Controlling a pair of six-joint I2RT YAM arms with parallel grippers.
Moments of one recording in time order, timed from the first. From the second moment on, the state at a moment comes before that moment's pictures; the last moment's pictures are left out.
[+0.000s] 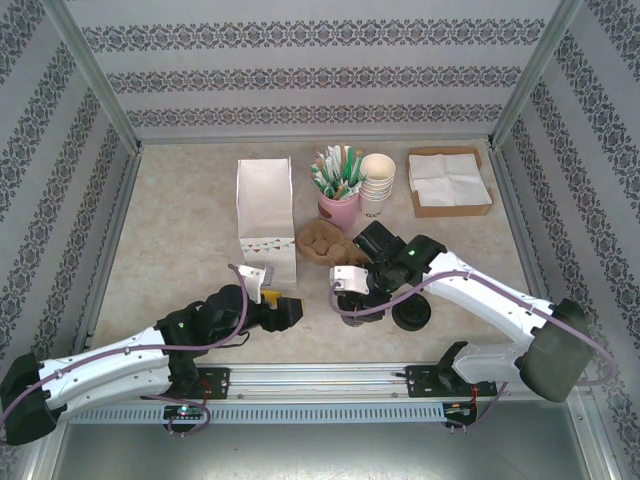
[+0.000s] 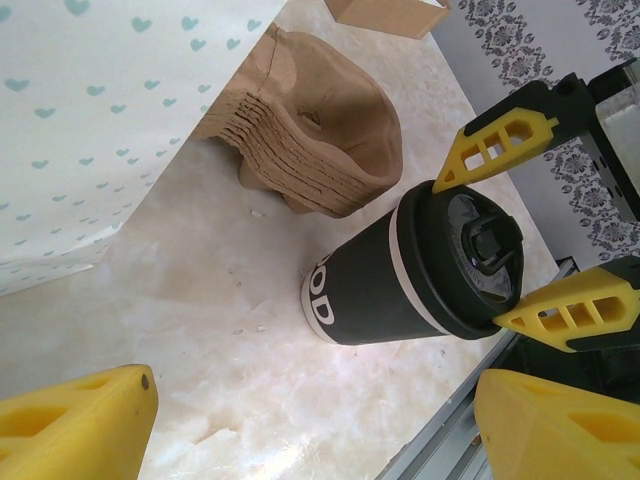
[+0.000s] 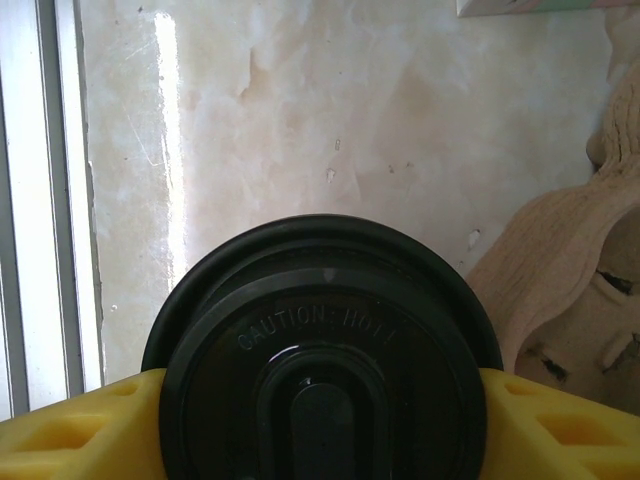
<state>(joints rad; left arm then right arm) -1.00 0.72 0.37 -0.12 -0.08 -0.78 0.75 1.26 0.97 -0.97 -0.26 -0.71</state>
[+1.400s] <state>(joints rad) -1.00 0.67 0.69 -0.43 -0.16 -0.69 0.27 1.23 0.98 -0.91 -0.08 -0.47</state>
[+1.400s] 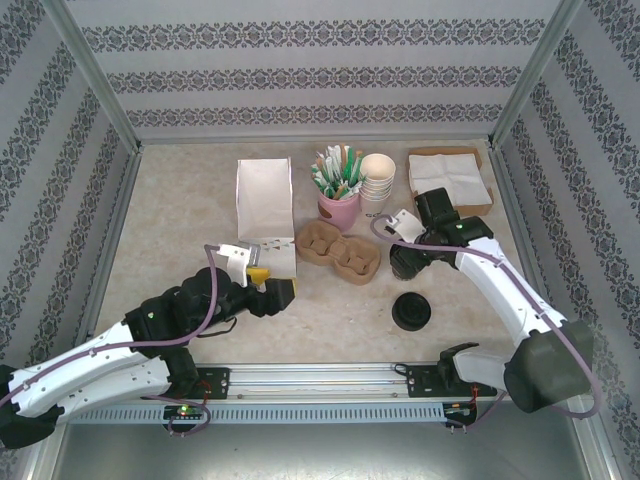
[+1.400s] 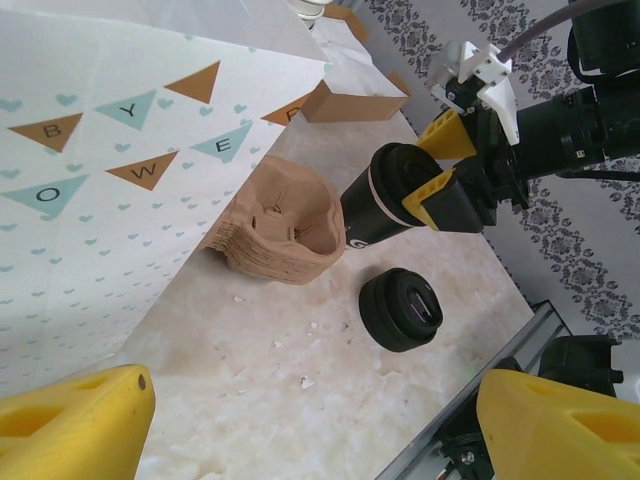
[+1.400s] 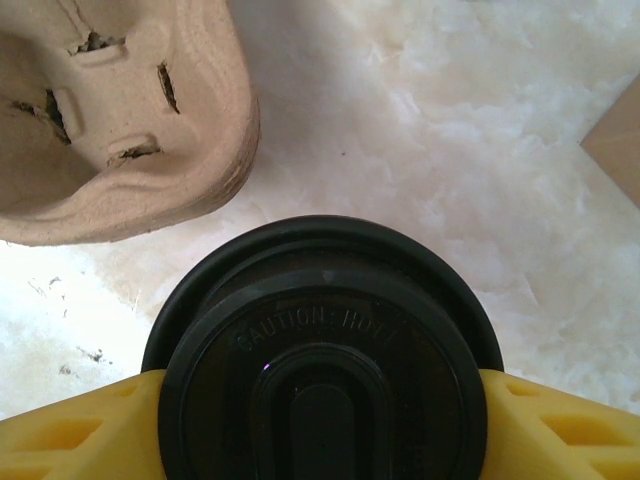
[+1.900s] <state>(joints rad) -1.00 0.71 0.75 -0.49 -0.16 -0.68 0.24 1.27 0.98 -0.89 -0.12 -0.45</state>
